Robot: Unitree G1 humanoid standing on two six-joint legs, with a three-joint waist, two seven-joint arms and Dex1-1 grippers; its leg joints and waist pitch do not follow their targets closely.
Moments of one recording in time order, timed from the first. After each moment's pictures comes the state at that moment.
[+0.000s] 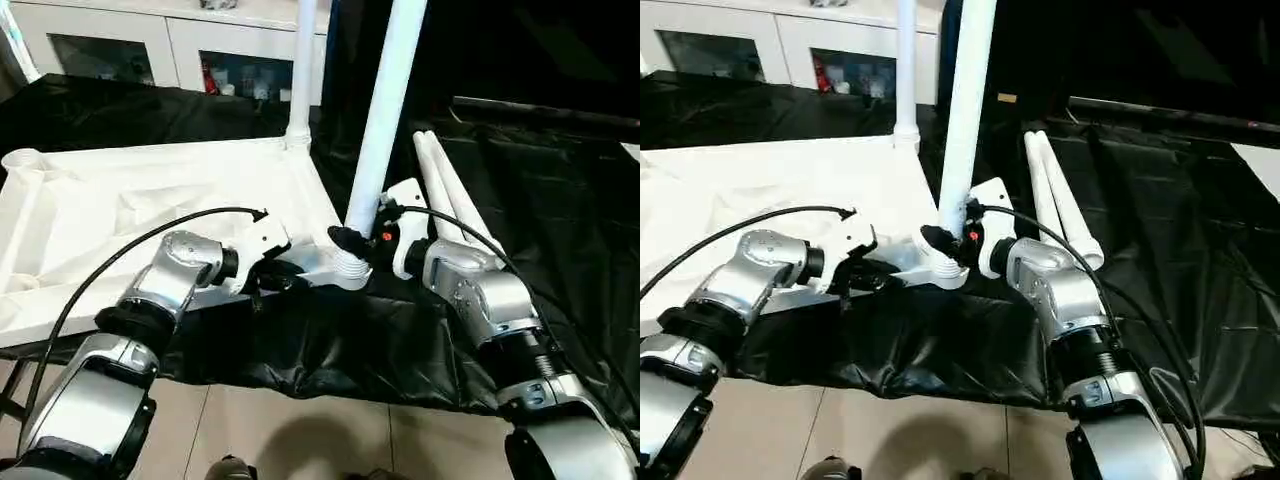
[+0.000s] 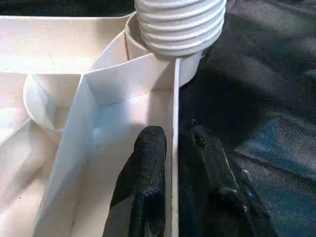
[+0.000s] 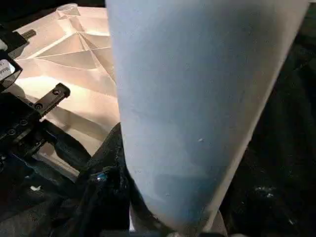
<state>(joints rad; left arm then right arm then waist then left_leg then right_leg) -0.75 0.39 -0.28 0.84 0.03 0.06 -1.13 -0.62 -0.17 0.10 0.45 0.26 0.43 0.63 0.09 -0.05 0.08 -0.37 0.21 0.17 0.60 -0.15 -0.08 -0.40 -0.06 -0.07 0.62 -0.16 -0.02</state>
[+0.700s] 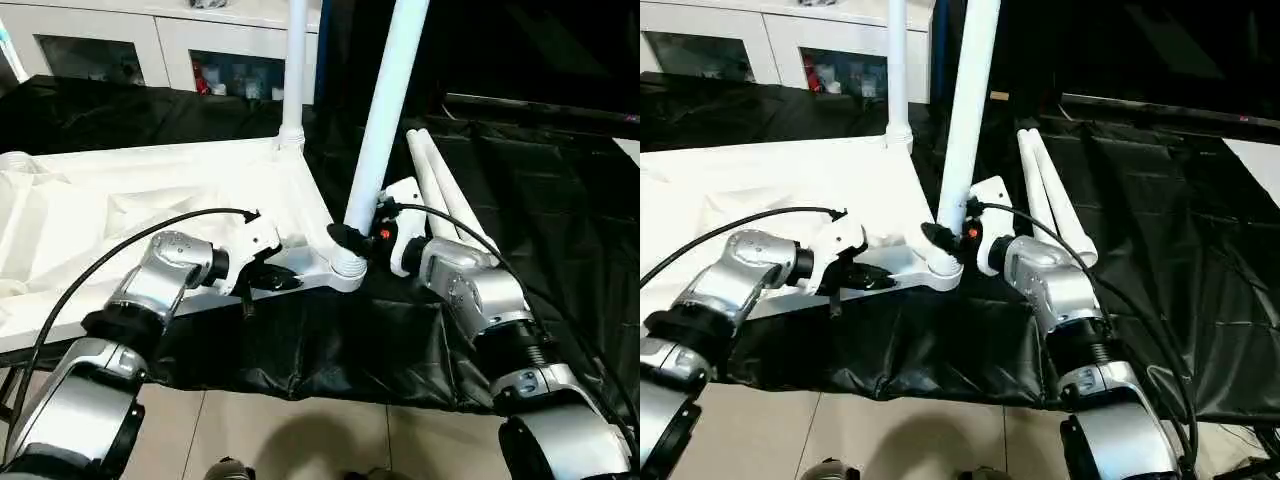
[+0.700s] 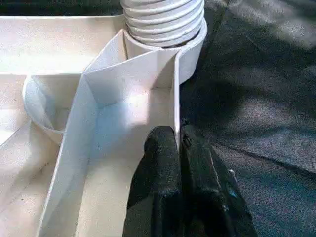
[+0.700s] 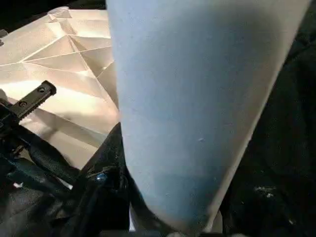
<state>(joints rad) -0.72 0.42 -0.28 0.77 0.03 0.07 -1.17 -0.67 -0.15 0.09 0.58 0.26 0.38 0.66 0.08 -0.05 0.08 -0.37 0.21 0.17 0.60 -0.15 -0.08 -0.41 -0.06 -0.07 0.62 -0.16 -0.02</state>
